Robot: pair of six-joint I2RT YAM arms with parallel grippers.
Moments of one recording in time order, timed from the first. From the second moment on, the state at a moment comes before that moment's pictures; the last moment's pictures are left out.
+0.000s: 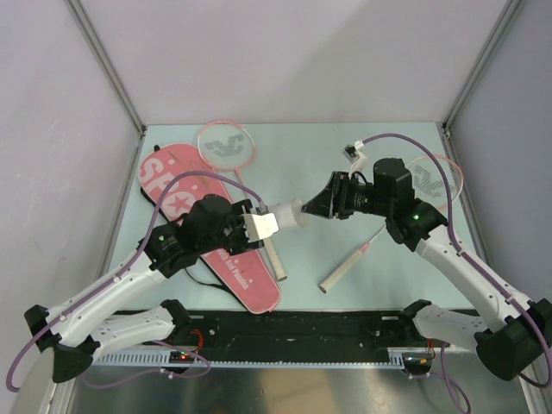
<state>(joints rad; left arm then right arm) -0.85 0.93 0.97 -0.66 -0.01 0.60 0.55 1.10 1.02 -0.26 -0.56 0.68</state>
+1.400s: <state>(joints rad) -0.83 1.07 1.10 -0.84 0.01 0.33 0.81 1.09 0.87 0.15 -0.08 1.02</state>
